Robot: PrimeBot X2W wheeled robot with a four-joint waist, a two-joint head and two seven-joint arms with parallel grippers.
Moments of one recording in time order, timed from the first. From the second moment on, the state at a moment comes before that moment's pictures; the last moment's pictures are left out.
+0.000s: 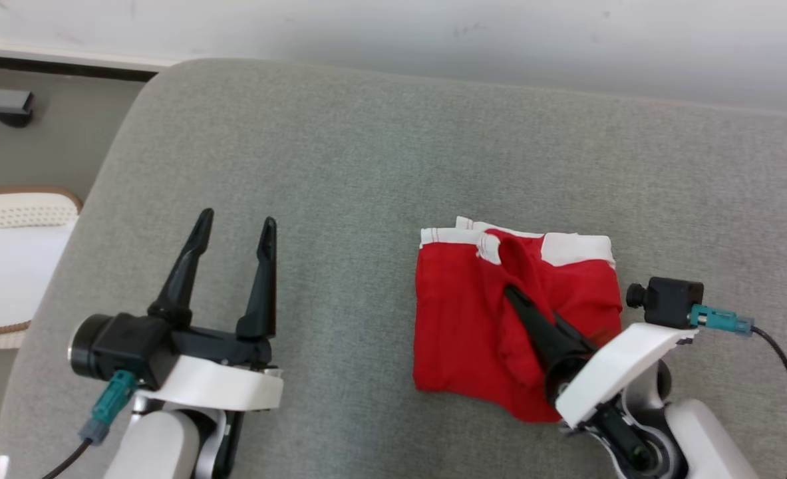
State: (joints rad) left arm -0.29 0.22 -0.25 -0.02 -0.24 0.11 -0.26; right arm -0.33 -0.05 0.31 0.13 0.95 0.13 0.35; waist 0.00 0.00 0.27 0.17
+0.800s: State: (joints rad) left arm -0.31 0.15 -0.19 0.02 -0.18 0.04 -0.26; right arm -0.62 -0.15 0.67 0.34 0.66 0.13 -0.22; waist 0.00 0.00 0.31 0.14
